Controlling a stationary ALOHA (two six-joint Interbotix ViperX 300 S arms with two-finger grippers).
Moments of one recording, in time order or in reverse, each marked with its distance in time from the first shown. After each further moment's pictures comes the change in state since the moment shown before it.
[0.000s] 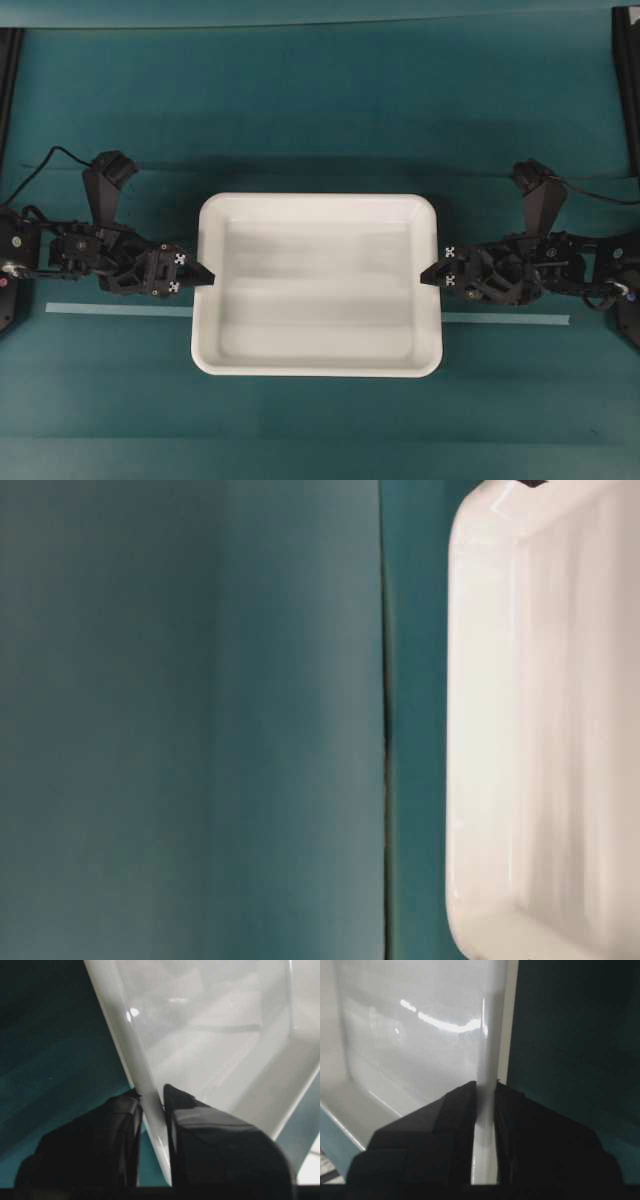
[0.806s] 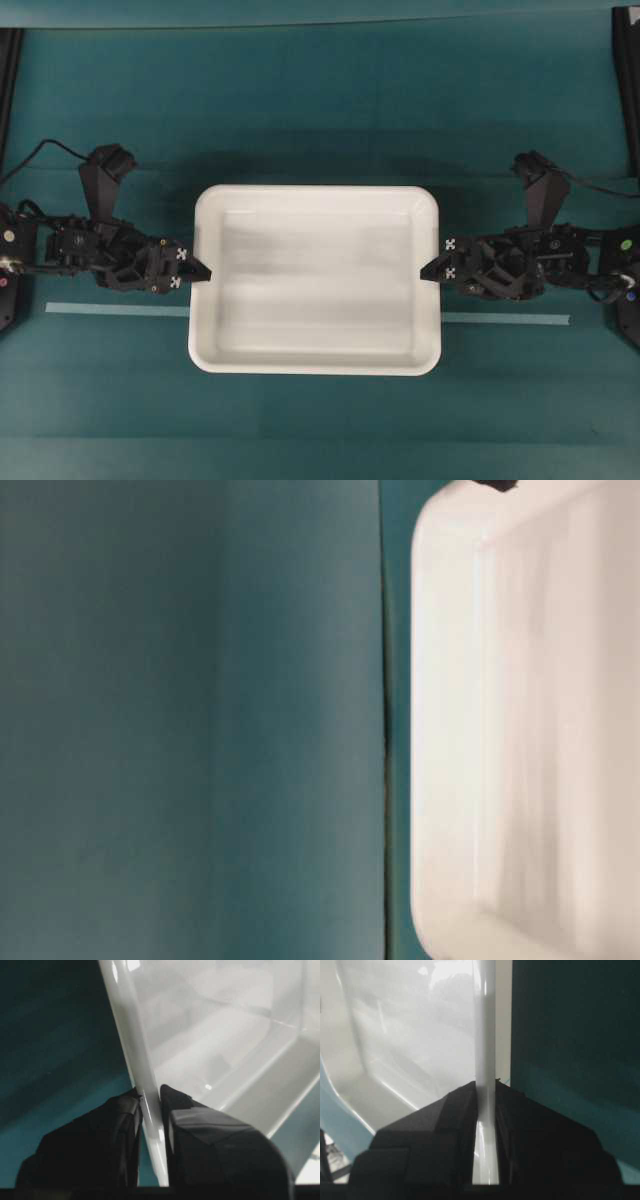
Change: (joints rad) left arm 0.002 -0.092 -0.034 0.000 0.098 -0.017; right arm -0.015 -0.089 -0.025 0.002 0.072 0.018
